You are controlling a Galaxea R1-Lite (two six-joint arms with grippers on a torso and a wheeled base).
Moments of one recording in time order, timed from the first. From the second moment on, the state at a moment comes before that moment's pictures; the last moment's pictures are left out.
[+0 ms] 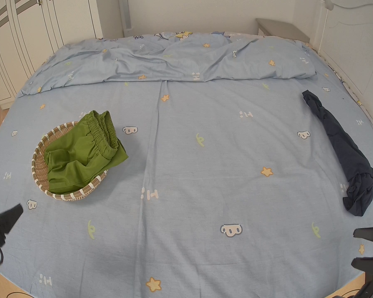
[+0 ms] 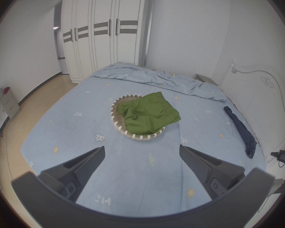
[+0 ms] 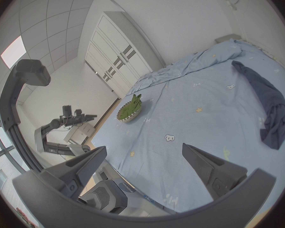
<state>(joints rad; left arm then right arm) -0.07 0.72 -0.61 0.27 0.13 -0.23 0.29 0.61 -0.43 0.15 0.54 0.23</state>
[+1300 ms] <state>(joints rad) 0.00 0.02 -0.03 0.03 -0.01 -0.05 0.01 0.06 -0.02 -0.03 -0.05 0.04</state>
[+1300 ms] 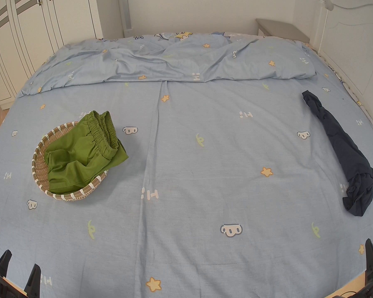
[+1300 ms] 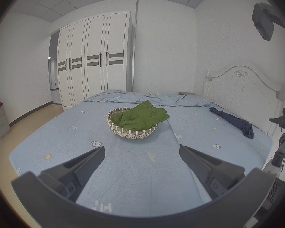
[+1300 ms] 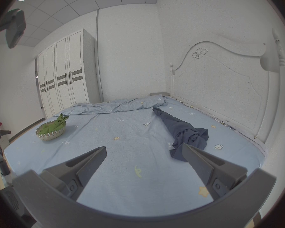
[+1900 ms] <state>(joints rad) 0.00 0.01 -0.03 0.03 -0.01 -0.05 0.00 0.01 -0.02 0.00 -0.02 0.01</state>
